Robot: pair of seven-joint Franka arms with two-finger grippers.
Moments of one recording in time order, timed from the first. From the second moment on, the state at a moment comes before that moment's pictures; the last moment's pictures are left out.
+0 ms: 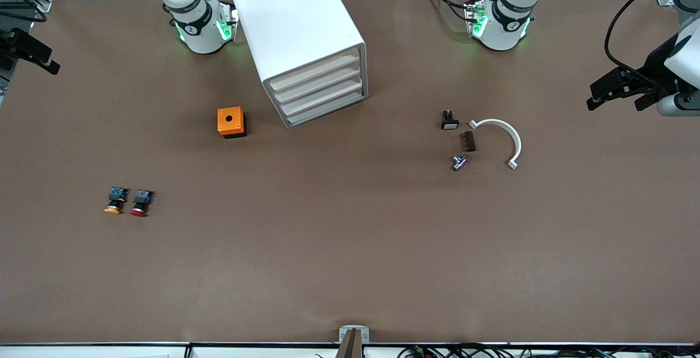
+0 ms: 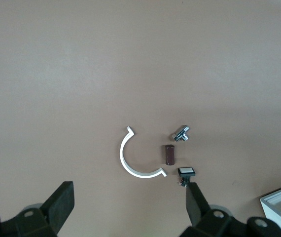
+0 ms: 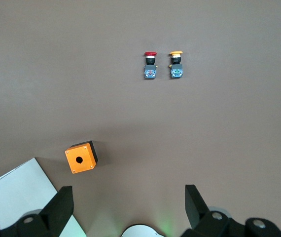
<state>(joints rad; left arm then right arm) -0.06 -0.03 0.01 -1.60 -0.06 1.58 -0.06 -0.08 -0.21 -0.05 -1.72 0.00 1.48 -0.02</state>
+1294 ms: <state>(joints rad) -0.19 0.36 -0.02 -1.60 -0.20 1.84 -0.20 -0.08 -0.21 -0.05 -1.72 0.00 1.48 -0.01</state>
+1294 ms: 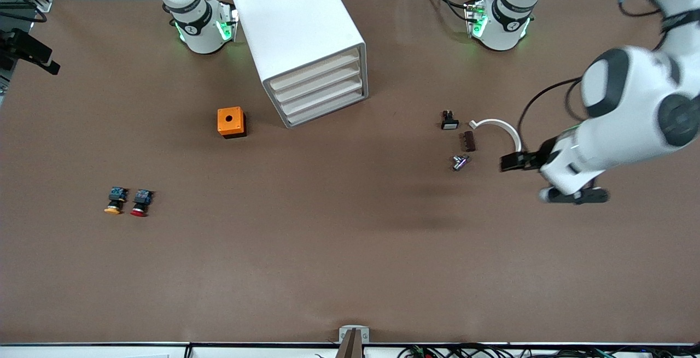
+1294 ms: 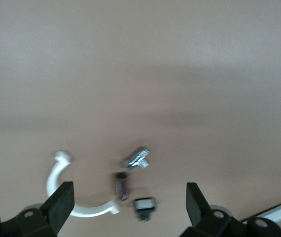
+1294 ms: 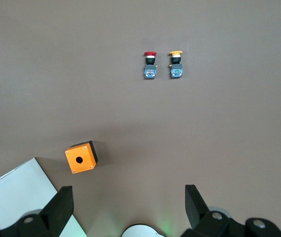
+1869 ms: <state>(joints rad) -0.38 0.60 -0.02 -1.40 -0.27 1.90 -0.93 -0.09 -0.21 -0.06 -1.73 0.00 1.48 -0.01</state>
